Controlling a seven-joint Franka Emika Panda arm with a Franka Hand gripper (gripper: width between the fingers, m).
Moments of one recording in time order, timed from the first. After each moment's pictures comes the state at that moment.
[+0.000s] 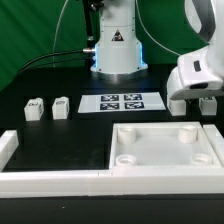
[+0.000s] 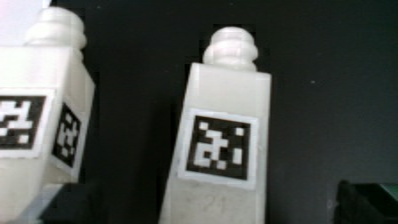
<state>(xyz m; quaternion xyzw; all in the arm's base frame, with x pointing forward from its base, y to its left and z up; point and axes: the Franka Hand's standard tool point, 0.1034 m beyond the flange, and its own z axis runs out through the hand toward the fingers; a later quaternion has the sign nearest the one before) 0.380 0.194 0.020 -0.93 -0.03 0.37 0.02</state>
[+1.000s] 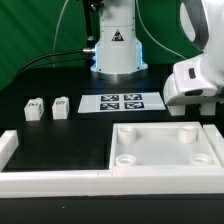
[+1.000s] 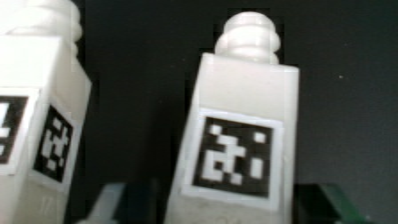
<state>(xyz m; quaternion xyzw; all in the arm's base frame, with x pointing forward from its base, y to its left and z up) 0.372 0.189 0.007 -0.93 -0.02 0.37 0.02</state>
